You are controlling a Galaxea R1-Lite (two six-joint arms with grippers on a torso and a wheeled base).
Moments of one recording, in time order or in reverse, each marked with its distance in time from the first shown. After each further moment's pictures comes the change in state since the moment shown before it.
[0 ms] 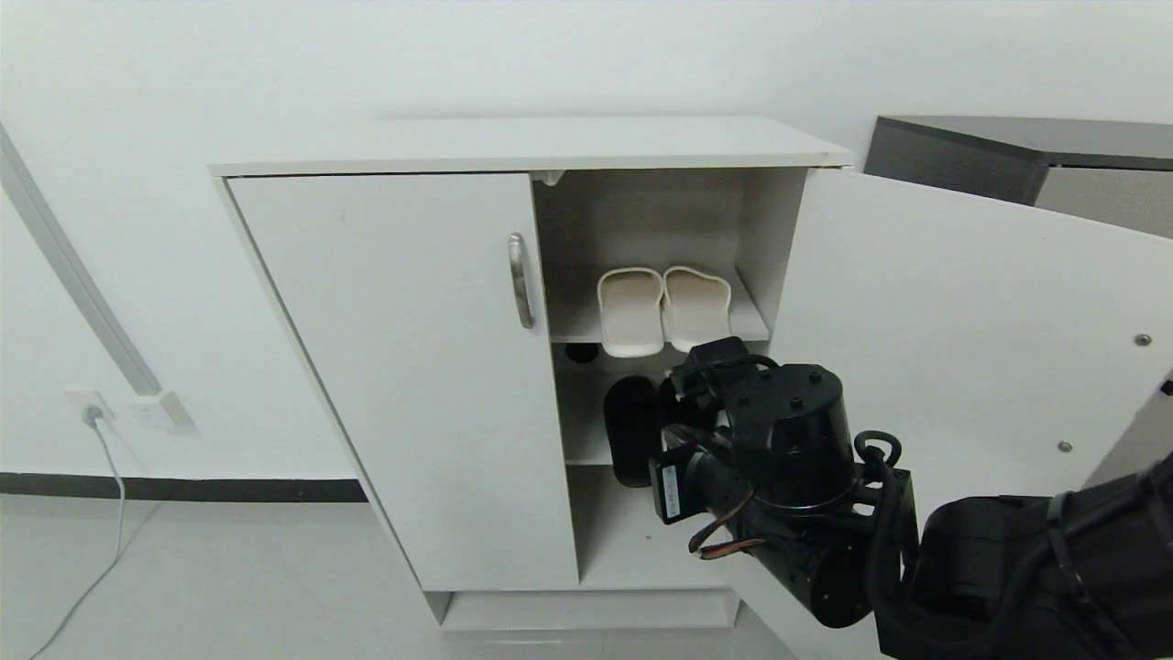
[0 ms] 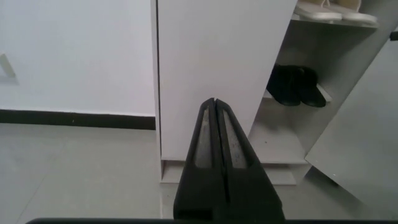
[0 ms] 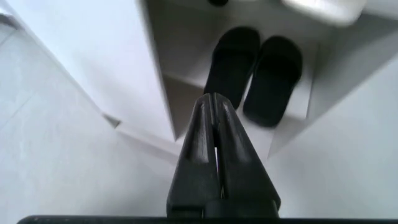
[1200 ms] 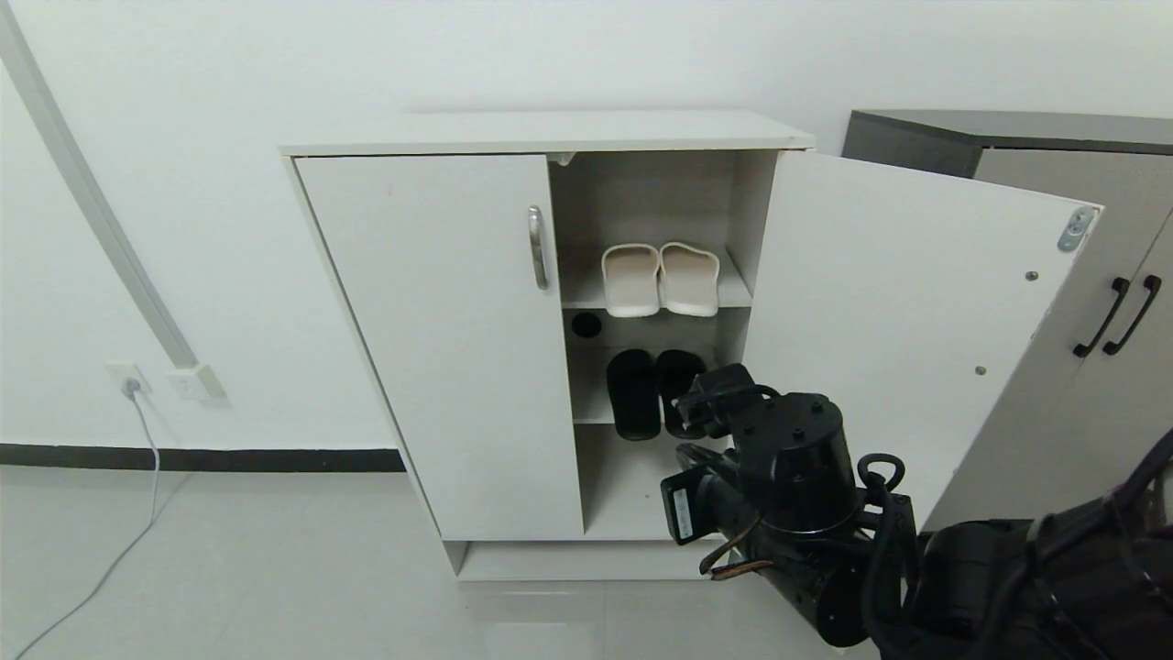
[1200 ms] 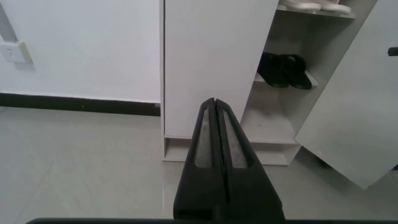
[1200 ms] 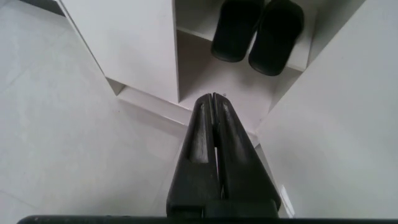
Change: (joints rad) left arm 0.000 0.000 0.000 -0.001 0.003 -0.005; right arm -0.020 0.024 0.079 -0.070 0.001 -0.032
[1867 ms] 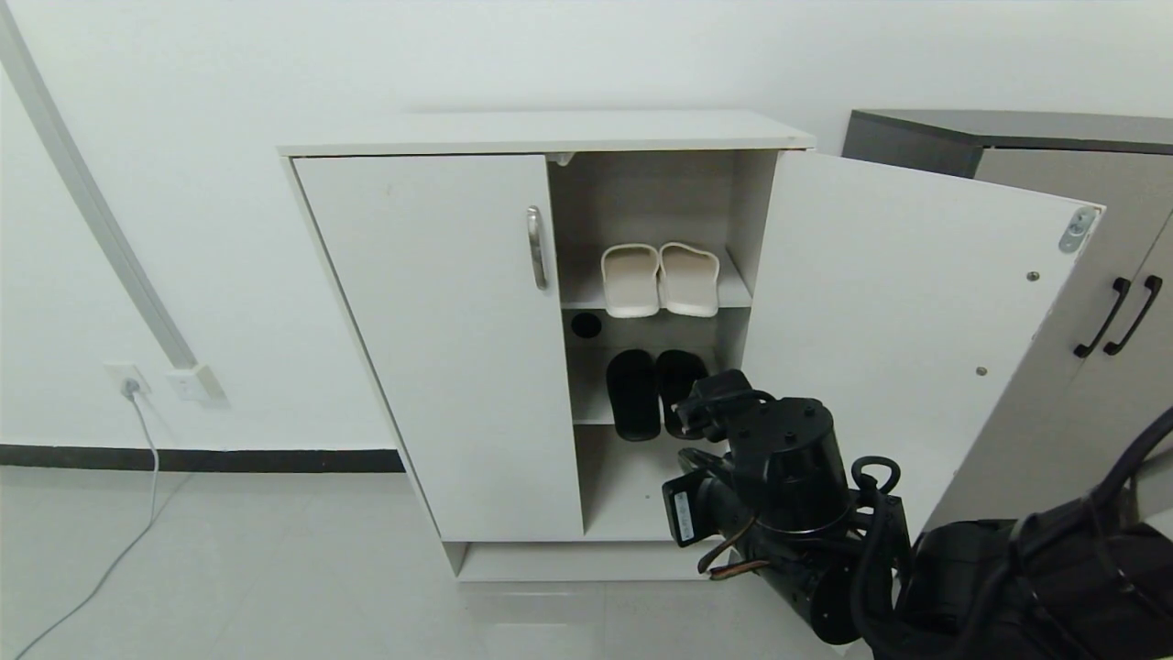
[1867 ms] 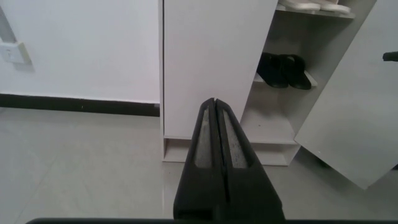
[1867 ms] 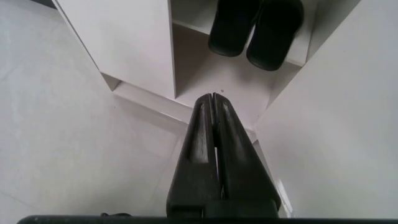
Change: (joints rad) left arm 0.000 0.000 -0.001 0.000 0.000 0.000; right arm -0.003 0.019 0.001 -0.002 0.001 0.000
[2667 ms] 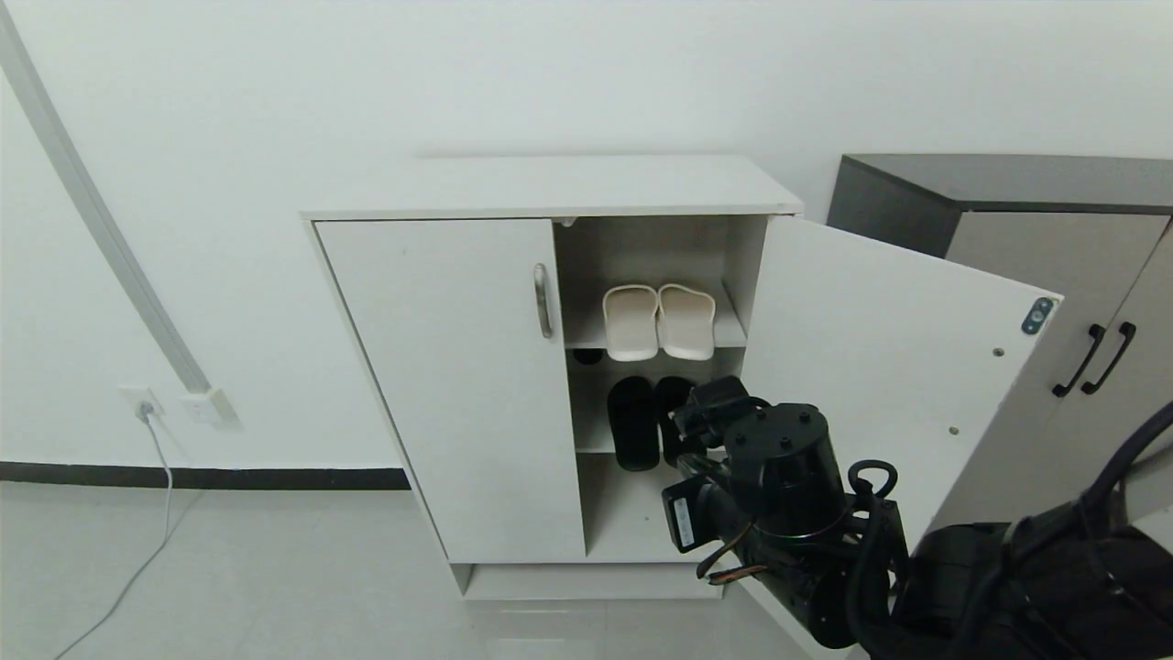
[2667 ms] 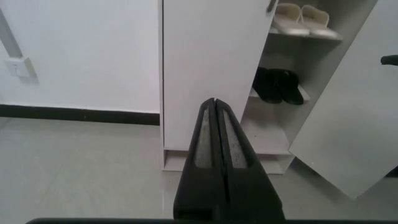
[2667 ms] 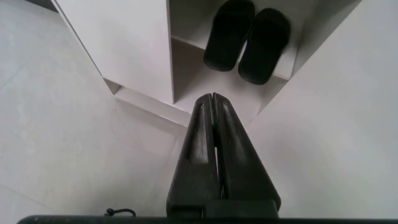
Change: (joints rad) left arm 0.000 0.000 0.000 0.000 -0.001 0.001; right arm 0.000 0.009 0.006 0.001 0.000 -0.011
